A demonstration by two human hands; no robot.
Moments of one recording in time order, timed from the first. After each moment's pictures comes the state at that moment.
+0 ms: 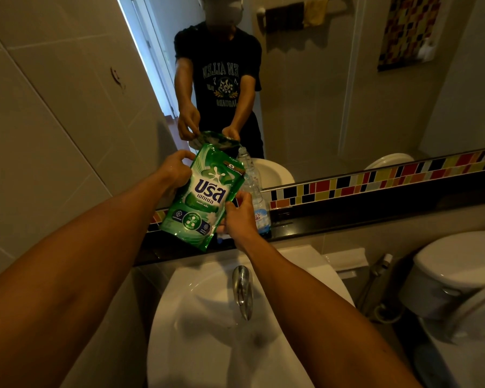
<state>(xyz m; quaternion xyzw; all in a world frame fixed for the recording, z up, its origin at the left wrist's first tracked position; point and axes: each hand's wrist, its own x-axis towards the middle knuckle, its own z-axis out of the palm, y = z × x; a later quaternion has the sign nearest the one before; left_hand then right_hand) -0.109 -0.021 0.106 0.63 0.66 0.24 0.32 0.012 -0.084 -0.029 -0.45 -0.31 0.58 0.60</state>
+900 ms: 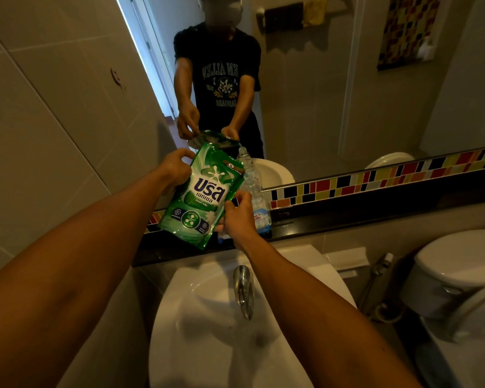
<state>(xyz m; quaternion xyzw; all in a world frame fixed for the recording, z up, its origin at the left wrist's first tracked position) -0.109 -0.024 0.116 0.64 0.67 0.23 0.32 0.009 -0.093 -0.018 -0.42 -0.29 0.61 0.61</state>
